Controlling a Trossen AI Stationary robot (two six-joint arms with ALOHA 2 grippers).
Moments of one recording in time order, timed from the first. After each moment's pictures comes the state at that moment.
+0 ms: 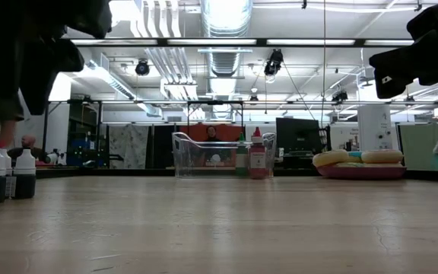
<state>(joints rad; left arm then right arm) -0.47 1.49 1.12 -1.03 -0.04 -0.68 0.01 0.02 0.02 0.01 -0.10 0.10</state>
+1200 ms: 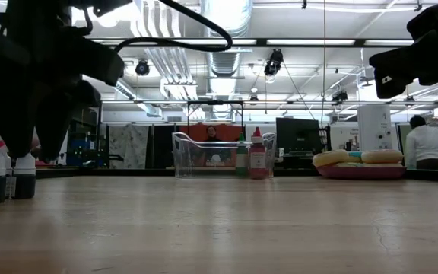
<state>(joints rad) -0.40 1.59 1.03 -0.92 -0.03 -0.50 0.01 0.02 0.02 0.01 -0.10 0.10</state>
